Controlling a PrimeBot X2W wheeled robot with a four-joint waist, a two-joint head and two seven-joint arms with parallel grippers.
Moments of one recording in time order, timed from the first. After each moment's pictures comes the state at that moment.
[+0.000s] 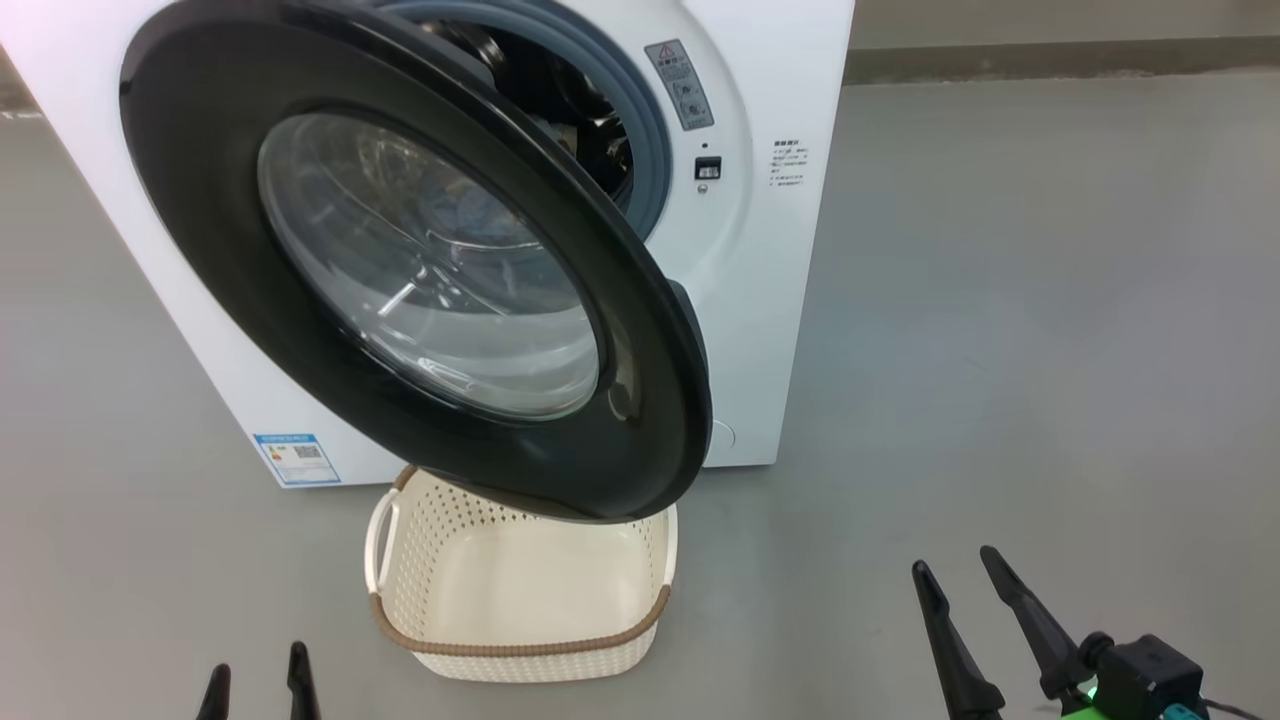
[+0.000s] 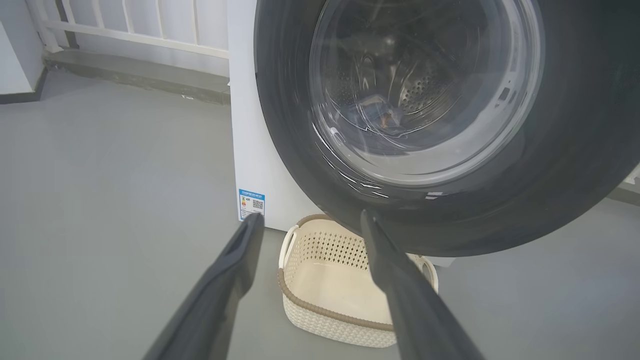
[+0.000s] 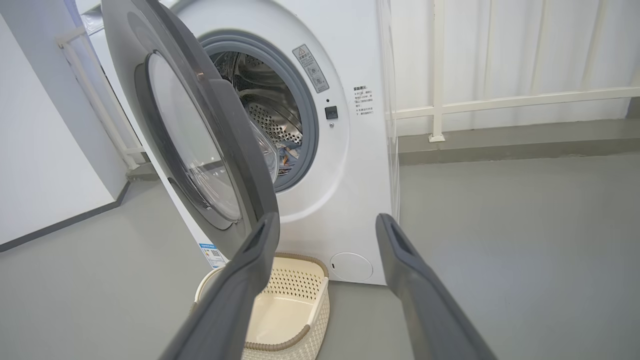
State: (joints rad) left arm 0.15 0.10 -0.06 0.13 -0.41 0.04 -0.26; right arm 0.09 -0.11 0.11 0.07 0.31 0.12 -0.26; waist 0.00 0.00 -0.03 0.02
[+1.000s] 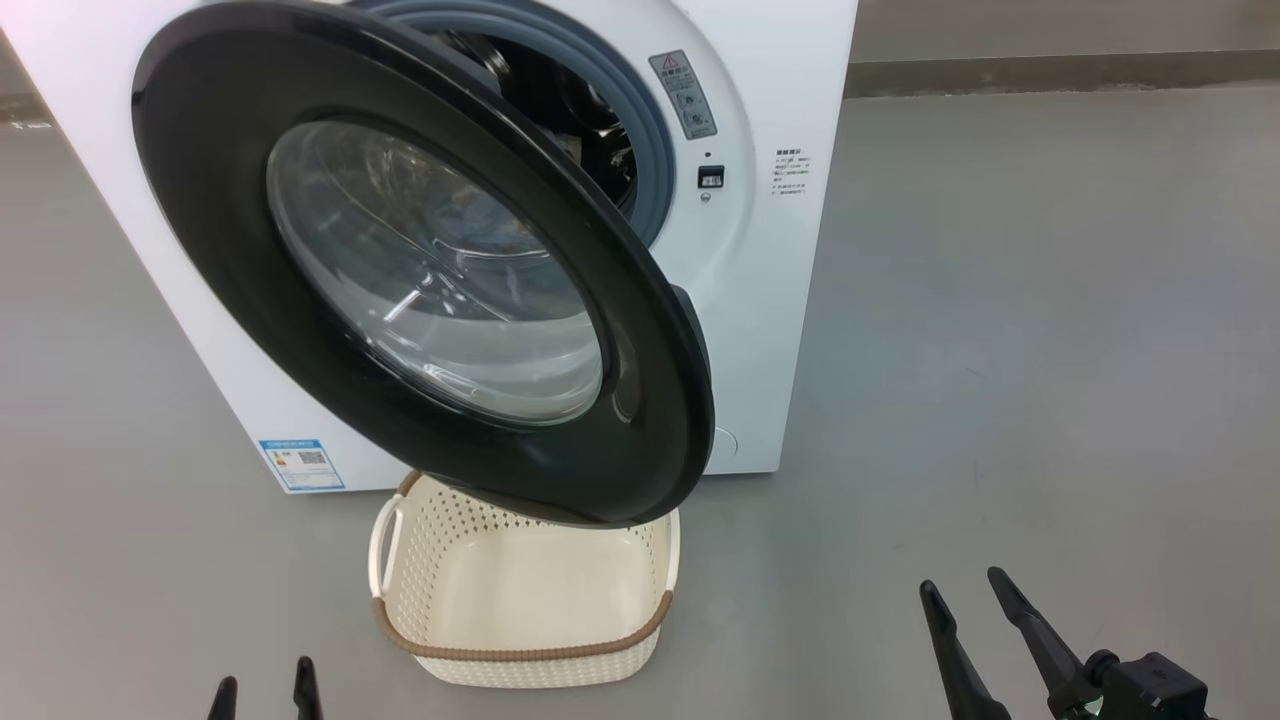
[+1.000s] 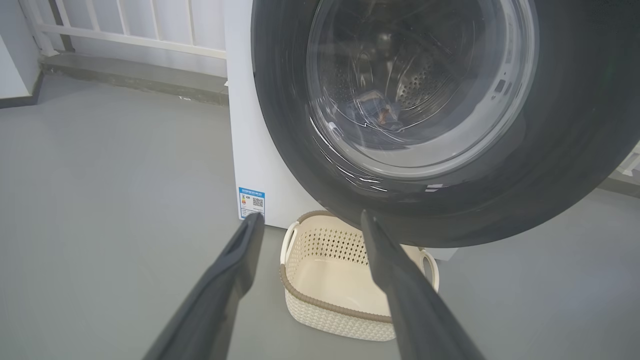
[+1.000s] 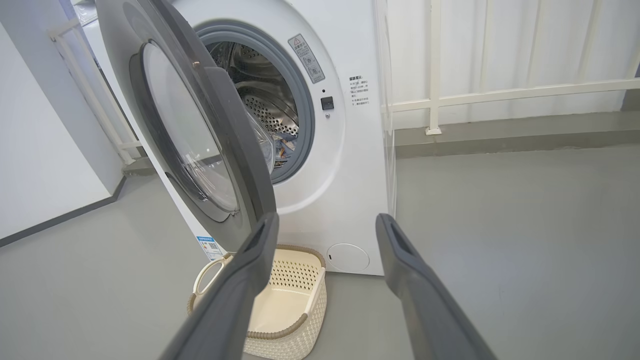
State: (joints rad) left arm 0.16 0.05 0.01 0.16 -0.32 -0.04 -0.26; right arm 0.12 -0.12 0.10 0.07 0.31 0.12 -0.26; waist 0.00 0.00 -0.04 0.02
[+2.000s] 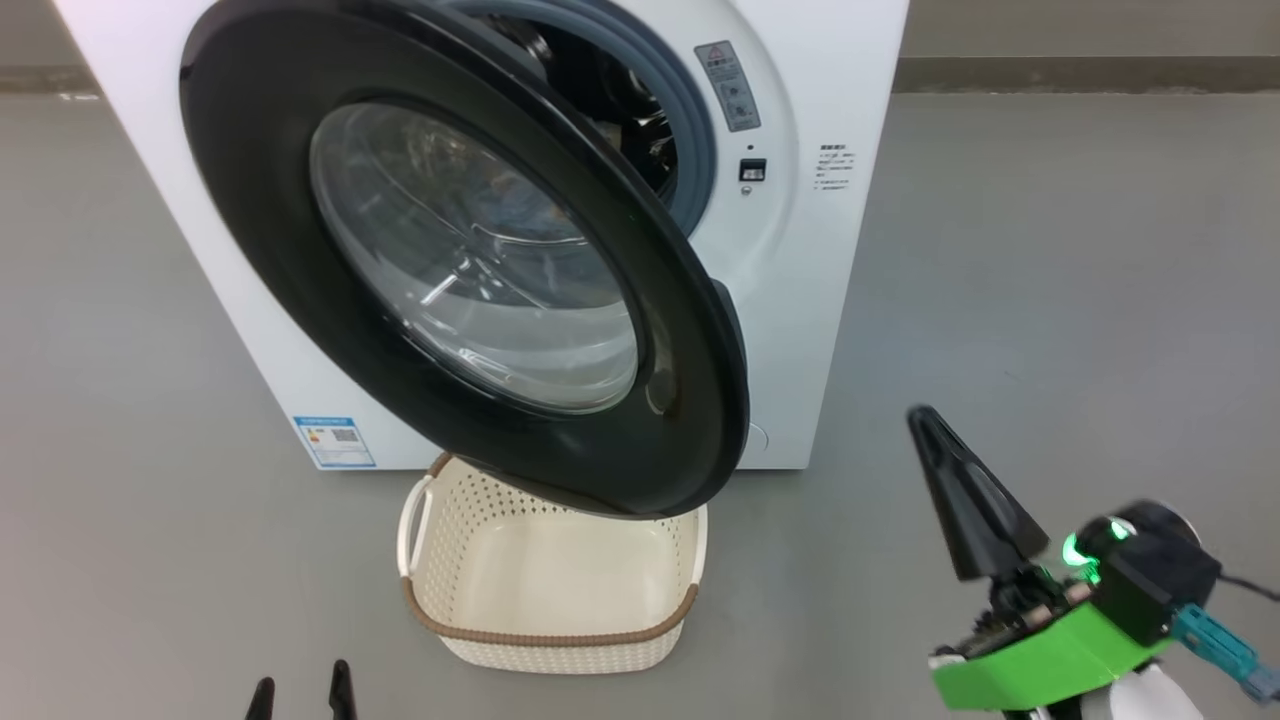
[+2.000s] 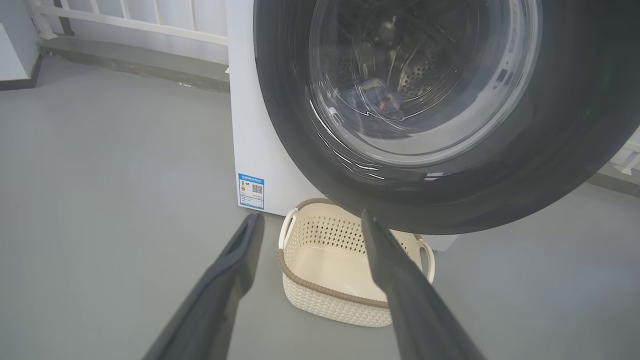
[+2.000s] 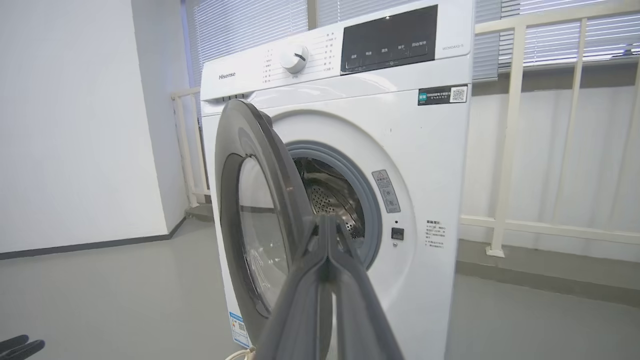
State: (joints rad) left arm 0.16 0.05 -0.05 0.17 -0.34 -0.03 -0.26; right arm -0.07 -0.18 0.20 -0.10 0.30 0.12 -0.26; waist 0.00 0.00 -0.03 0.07
